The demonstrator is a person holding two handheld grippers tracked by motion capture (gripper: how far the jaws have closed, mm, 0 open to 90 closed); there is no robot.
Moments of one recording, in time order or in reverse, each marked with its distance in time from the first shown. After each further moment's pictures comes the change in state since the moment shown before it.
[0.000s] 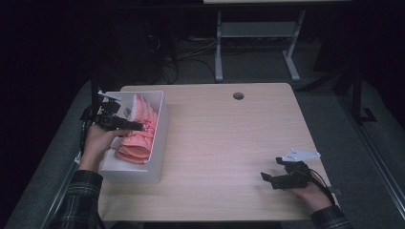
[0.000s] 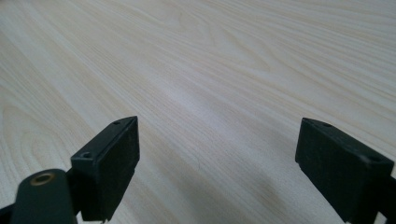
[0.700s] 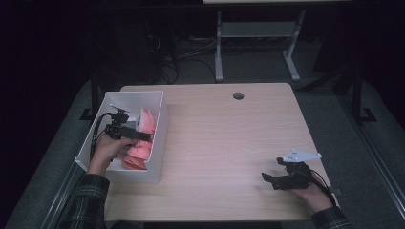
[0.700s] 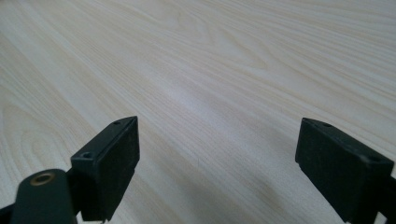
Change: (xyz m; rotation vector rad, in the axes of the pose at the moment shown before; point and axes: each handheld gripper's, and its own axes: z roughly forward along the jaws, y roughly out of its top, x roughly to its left) left arm 0.020 -0.021 0.045 0.055 -0.003 -0.019; right arm 0.001 -0.001 -0.002 -0.002 -0.007 0.004
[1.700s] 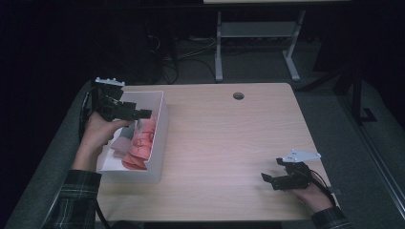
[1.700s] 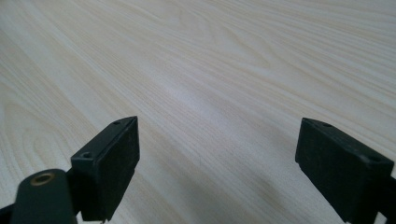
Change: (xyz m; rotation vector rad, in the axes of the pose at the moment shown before) left arm -0.096 0.039 -0.089 -0.244 -0.002 0.262; right arm 0.001 0.000 0.001 0.007 0.004 -0.001
